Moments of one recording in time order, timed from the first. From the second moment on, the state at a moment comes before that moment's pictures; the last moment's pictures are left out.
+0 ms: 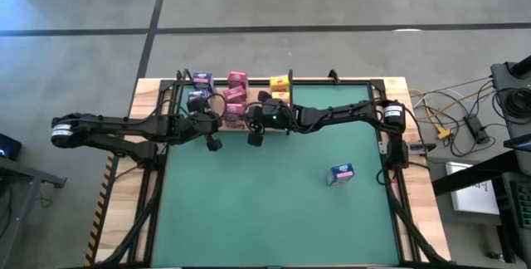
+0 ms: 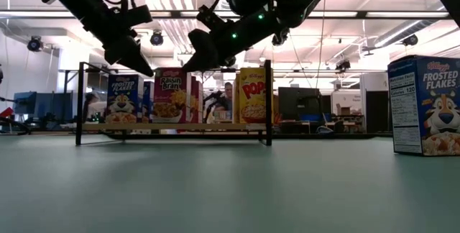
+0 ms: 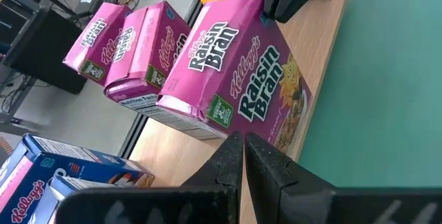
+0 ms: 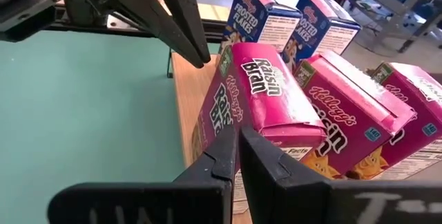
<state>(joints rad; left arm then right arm) 0.11 1.03 0.65 -0.38 -0.57 0.12 -0.18 1.97 1.37 0.24 0.12 -0.20</state>
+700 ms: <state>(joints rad) 0.11 0.98 0.69 -0.28 -0.37 0.19 -0.15 1.71 1.21 -0.02 0.12 -0.25</state>
